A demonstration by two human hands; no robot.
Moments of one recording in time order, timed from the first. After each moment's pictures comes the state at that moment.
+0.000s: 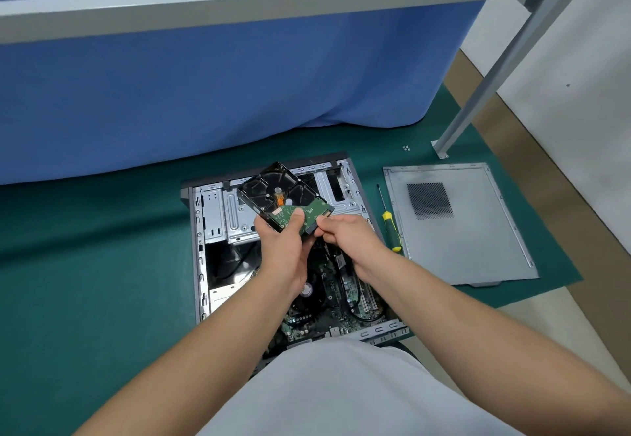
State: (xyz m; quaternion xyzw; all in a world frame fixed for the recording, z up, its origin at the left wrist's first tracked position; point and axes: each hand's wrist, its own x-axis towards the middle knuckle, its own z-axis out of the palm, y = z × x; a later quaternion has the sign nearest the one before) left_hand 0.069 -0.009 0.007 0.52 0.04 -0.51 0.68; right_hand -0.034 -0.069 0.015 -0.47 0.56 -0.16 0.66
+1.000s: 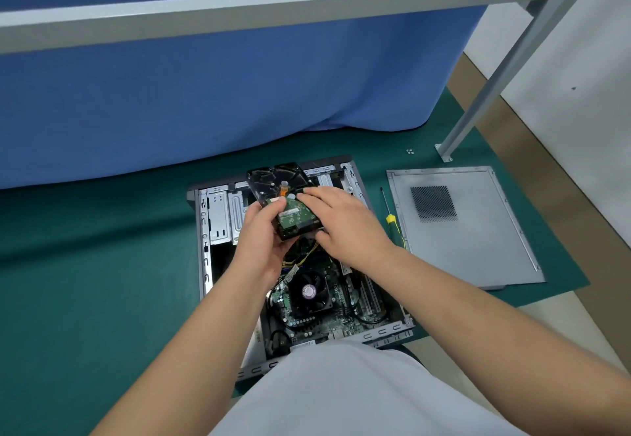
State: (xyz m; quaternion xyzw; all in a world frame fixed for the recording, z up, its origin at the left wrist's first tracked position) left_hand 0.112 0.001 0.020 0.54 -0.04 -0.55 0.64; right_hand -0.035 -0.082 0.031 -0.94 0.31 -0.06 0.14
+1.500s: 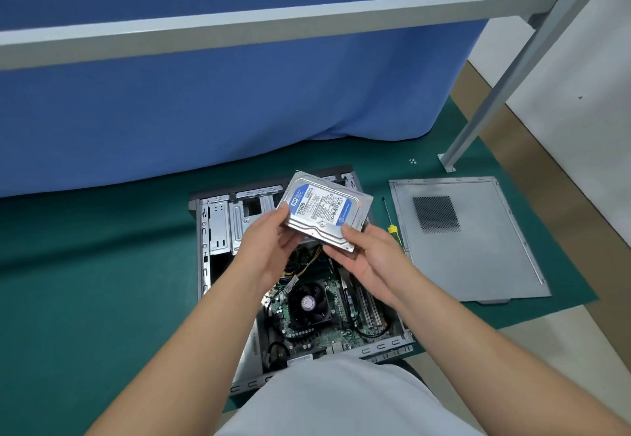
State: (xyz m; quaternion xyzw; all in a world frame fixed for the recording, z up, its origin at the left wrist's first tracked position) left_hand 0.115 -0.017 0.018 0.55 -0.03 -0.58 0.60; right_hand -0.068 -0.072 0.022 -0.25 0.43 -0.29 0.82
